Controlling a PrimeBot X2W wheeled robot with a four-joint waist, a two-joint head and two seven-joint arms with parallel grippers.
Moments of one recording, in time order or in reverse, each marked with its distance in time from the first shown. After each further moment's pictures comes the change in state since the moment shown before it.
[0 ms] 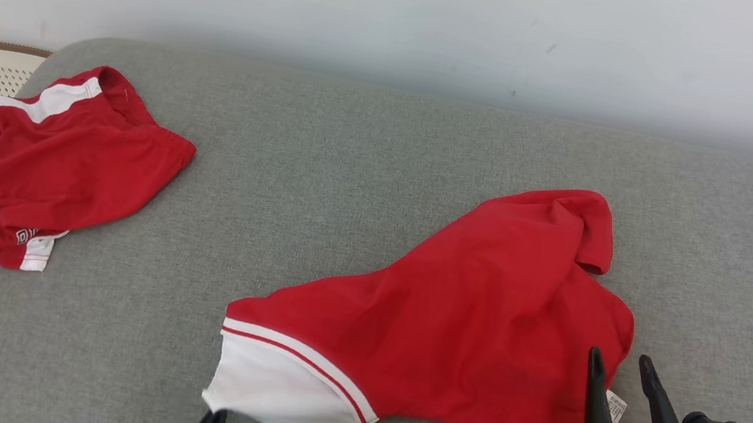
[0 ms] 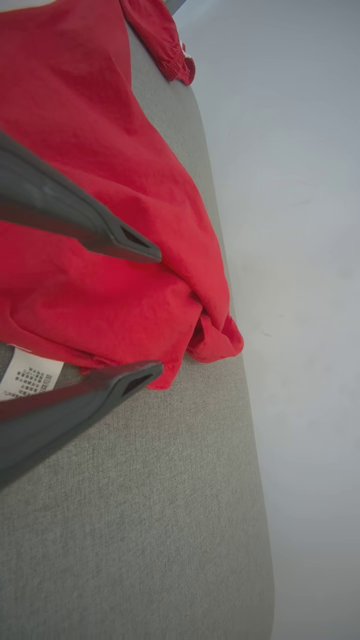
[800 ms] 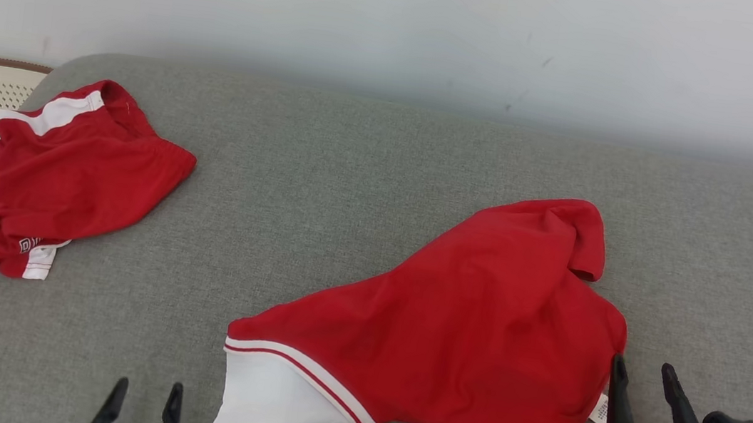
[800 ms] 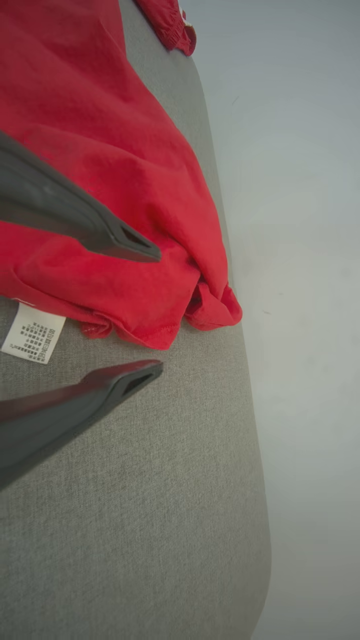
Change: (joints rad) left arm 0.025 0.019 0.077 0.019 -0.006 0.088 -0.138; right arm -0.003 -0.022 -0.050 0.021 -0.005 0.000 0.040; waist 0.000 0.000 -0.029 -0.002
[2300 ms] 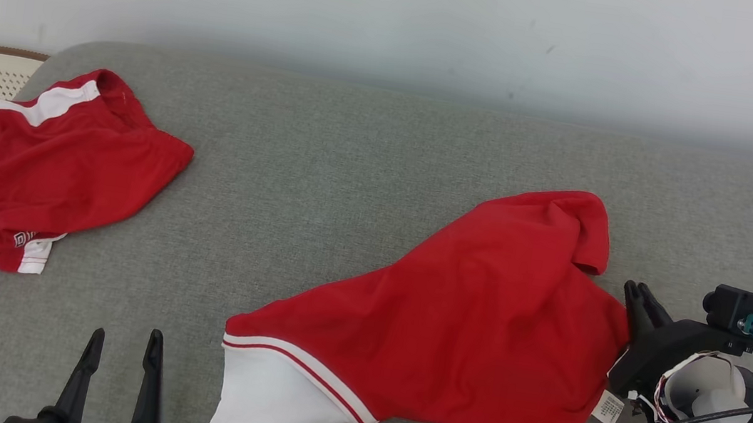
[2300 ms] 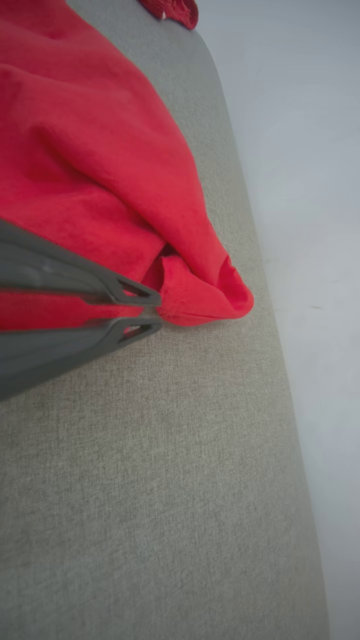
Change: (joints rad) left arm -0.103 -0.044 0.081 0.004 0.036 0.021 -0.017; right arm -0.485 -0.181 0.266 0.556 0.344 0.000 0.109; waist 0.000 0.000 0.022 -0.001
